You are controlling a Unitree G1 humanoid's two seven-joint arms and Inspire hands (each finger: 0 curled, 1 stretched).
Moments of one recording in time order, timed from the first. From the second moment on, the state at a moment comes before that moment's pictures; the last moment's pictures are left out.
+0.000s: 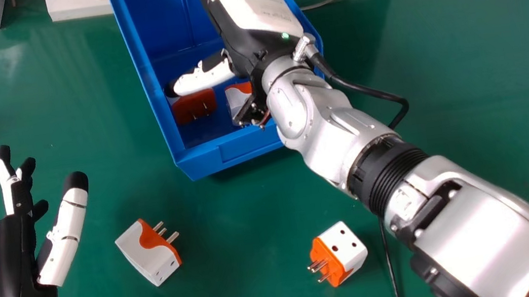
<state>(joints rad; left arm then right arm) 0.34 0.21 0.25 -0.22 0.16 -0.08 0.01 -1.05 0.10 0.44 1.03 -0.53 0.10 -0.29</state>
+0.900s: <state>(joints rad) 0.32 0.22 0.25 -0.18 0.16 -0.07 0.00 0.18 -0.36 0.30 -0.57 -0.62 0.14 -0.02</state>
